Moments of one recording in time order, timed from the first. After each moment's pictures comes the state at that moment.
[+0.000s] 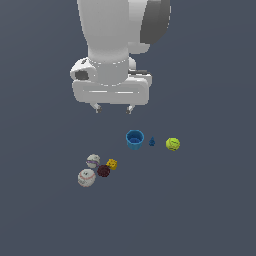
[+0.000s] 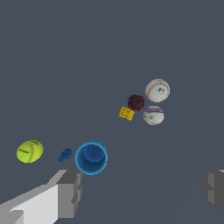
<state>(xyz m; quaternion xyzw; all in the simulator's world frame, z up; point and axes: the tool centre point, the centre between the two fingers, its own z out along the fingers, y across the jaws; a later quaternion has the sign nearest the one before) 0.006 -0.044 0.322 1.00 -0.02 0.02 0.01</state>
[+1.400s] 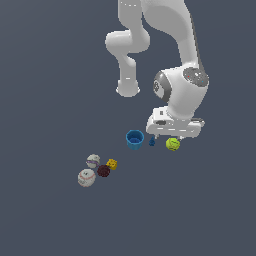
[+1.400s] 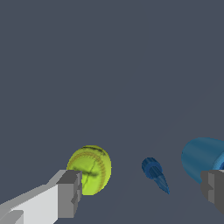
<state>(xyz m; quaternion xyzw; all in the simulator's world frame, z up) -0.014 0.174 0.139 1.00 -0.05 0.01 0.01</state>
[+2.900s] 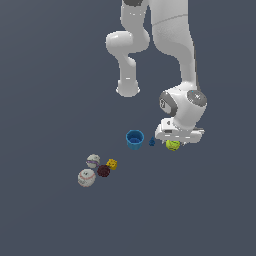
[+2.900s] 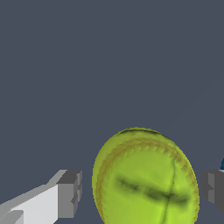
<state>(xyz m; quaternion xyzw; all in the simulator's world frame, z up) -0.049 0.231 0.046 1.00 -0.06 0.00 0.00</state>
